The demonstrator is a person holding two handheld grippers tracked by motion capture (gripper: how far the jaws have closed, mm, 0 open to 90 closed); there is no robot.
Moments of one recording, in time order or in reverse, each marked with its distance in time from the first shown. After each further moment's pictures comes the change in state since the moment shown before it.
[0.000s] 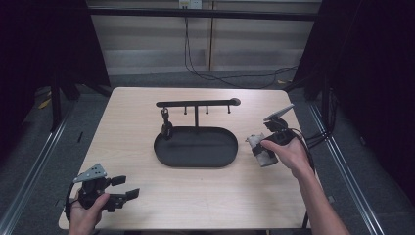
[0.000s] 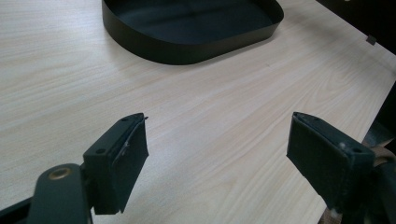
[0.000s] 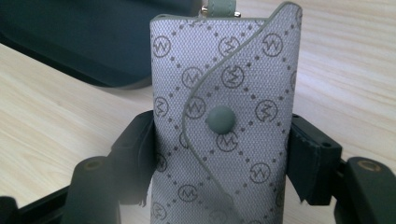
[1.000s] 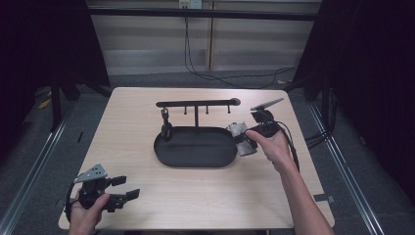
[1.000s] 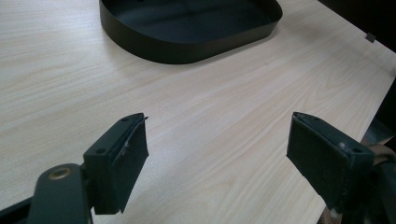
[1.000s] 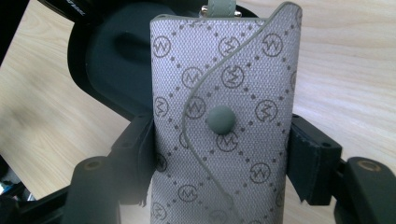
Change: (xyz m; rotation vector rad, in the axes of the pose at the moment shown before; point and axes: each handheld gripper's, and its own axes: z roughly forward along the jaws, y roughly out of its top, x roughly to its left) left arm 0.000 0.000 0.000 0.003 -0.005 0.008; right arm 0.034 0.029 0.005 -0.143 0.168 -0.008
